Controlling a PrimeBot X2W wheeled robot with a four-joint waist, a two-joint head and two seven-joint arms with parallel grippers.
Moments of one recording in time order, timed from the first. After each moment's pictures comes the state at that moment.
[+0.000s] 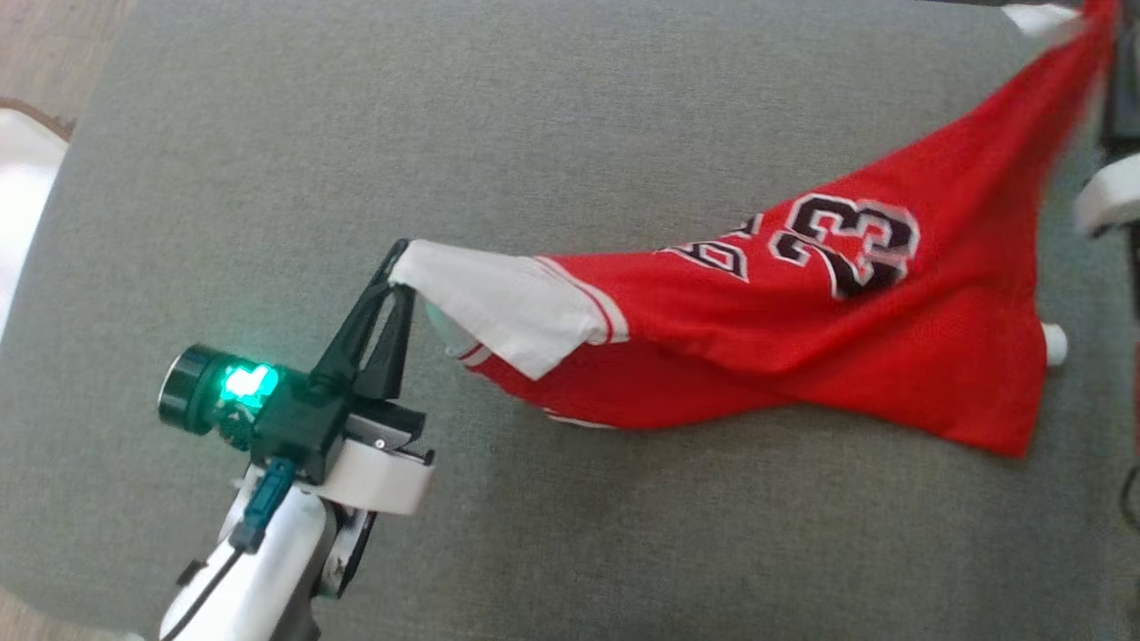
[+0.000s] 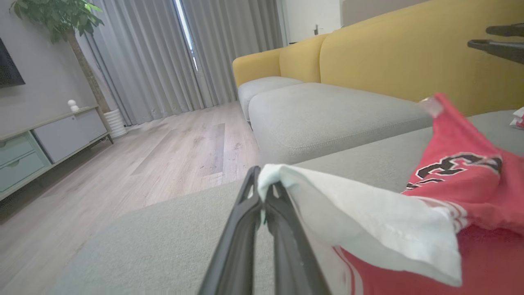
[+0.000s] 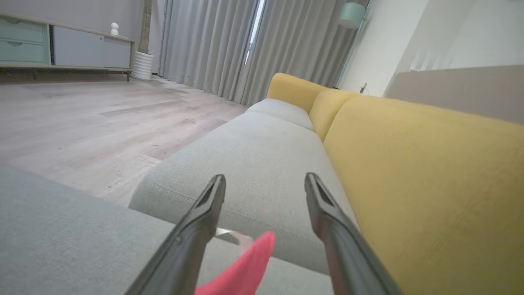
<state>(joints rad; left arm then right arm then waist) -0.32 0.34 -0.55 0.02 -0.24 0.16 -0.17 -0.70 -0.32 -0.13 0.56 -0.19 0.12 -0.20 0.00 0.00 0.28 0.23</state>
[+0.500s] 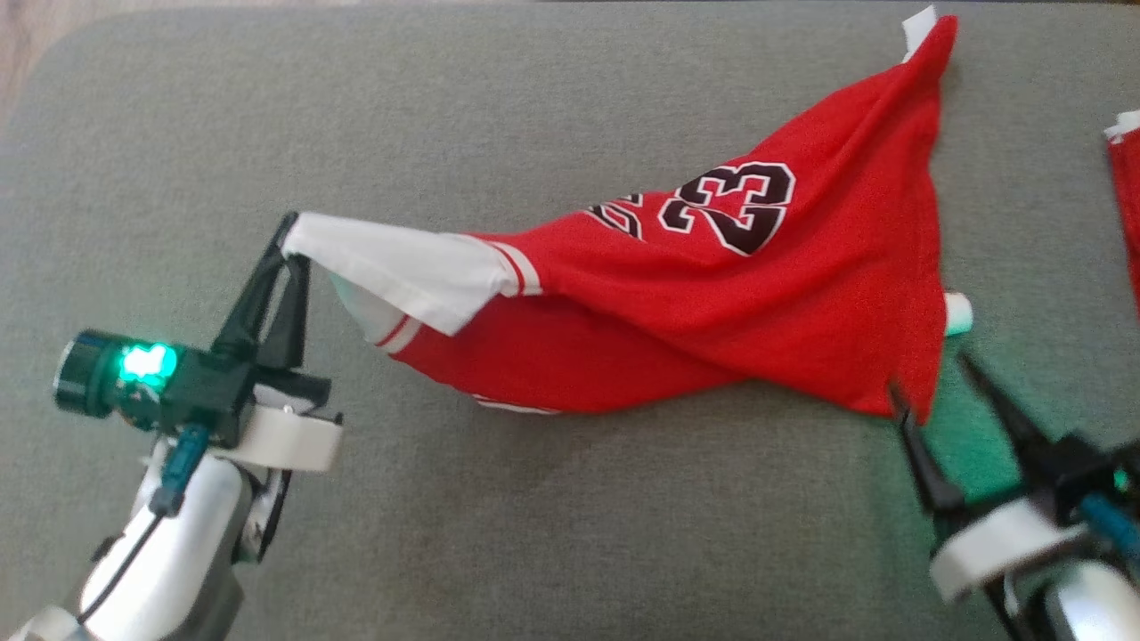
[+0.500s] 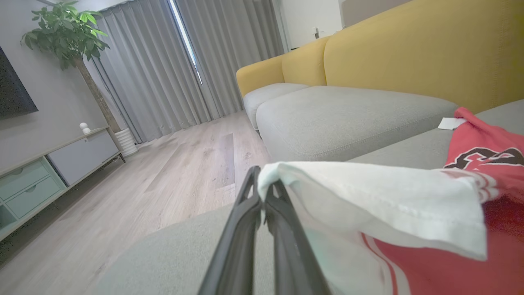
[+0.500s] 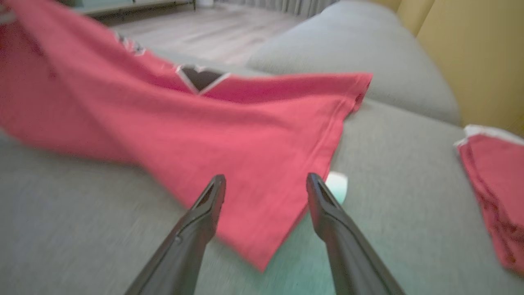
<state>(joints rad) -0.36 0.42 -0.47 0.15 -0.25 0.17 -0.22 0.00 -0.32 0.15 0.15 0.10 0.12 -0.17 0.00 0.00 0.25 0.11</state>
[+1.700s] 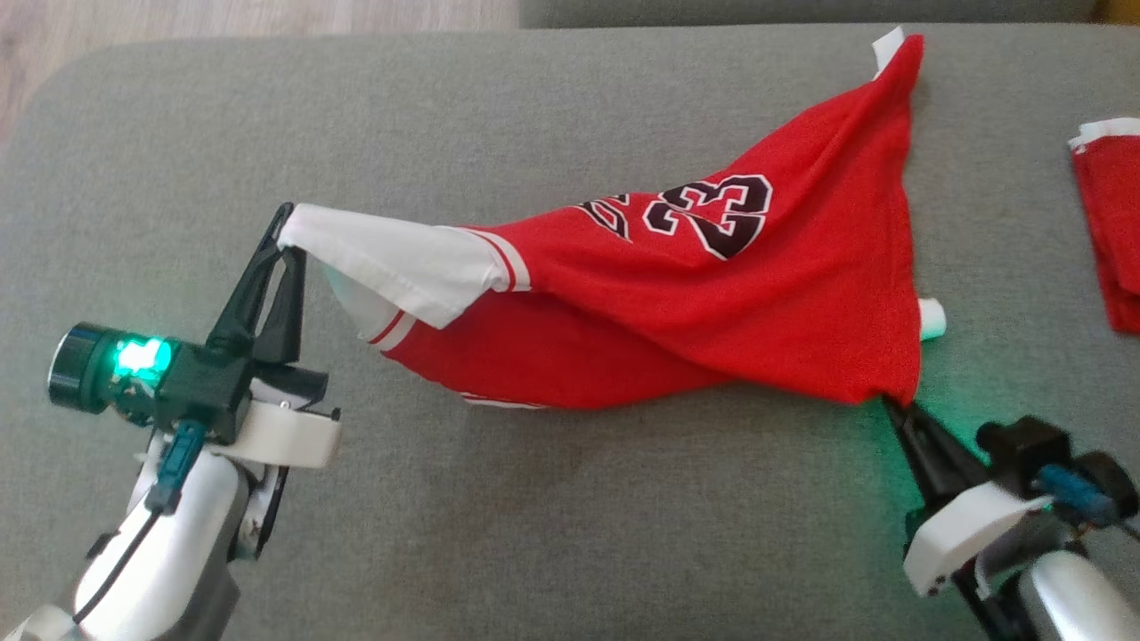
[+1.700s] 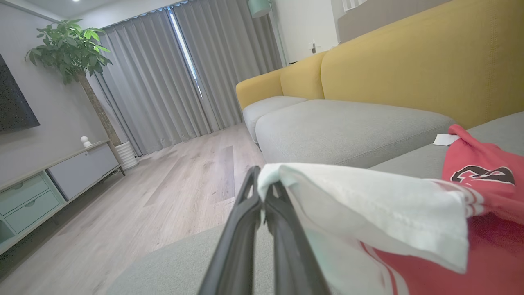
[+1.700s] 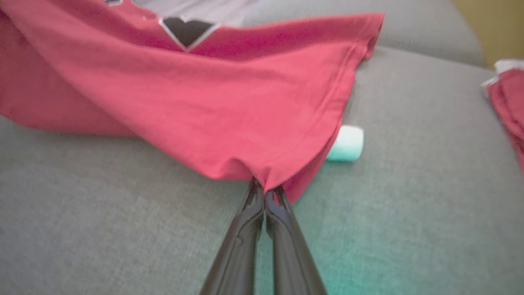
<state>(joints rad) -0.37 0.43 -0.48 0.13 -0.27 0.18 -0.21 -0.05 -0.33 0.25 0.28 0.23 0.12 -0.03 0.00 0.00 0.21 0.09</state>
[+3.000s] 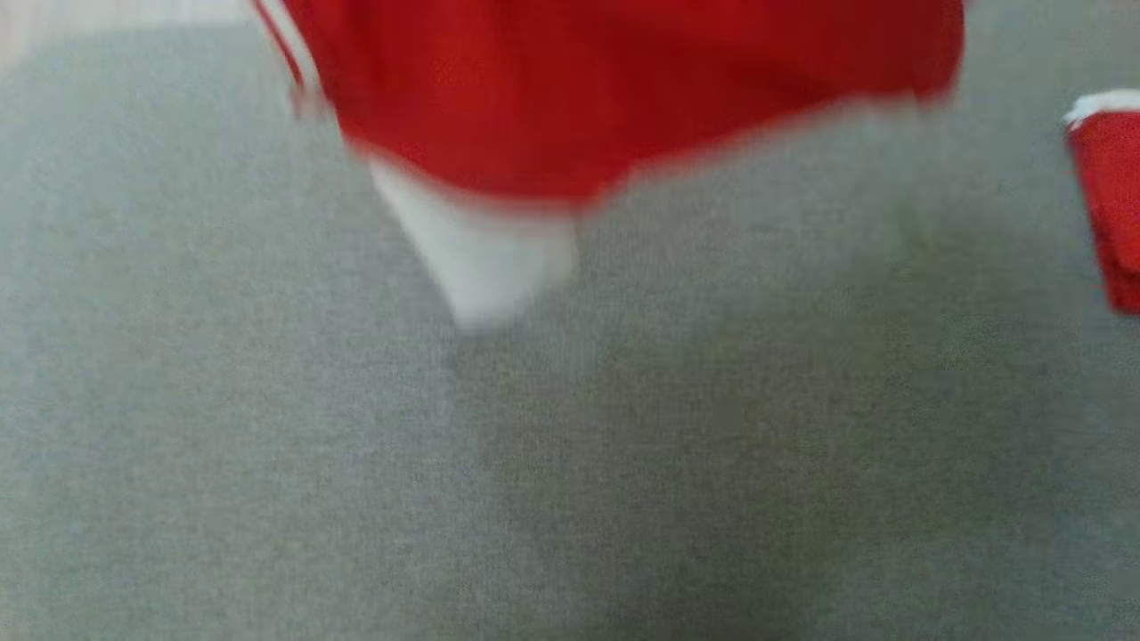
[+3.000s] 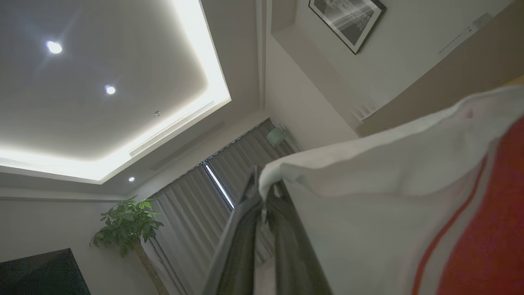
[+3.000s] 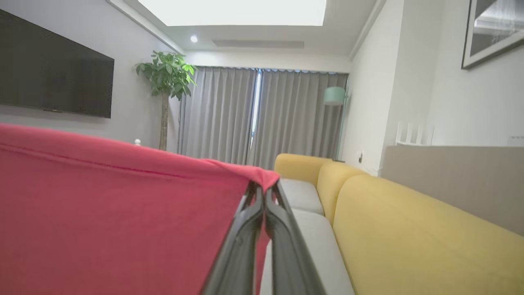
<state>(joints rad) -1.35 0.55 -0.52 0.49 -0.23 -0.12 -0.18 -1.10 -0.47 0.20 0.38 0.43 0.12 0.12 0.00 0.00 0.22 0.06</state>
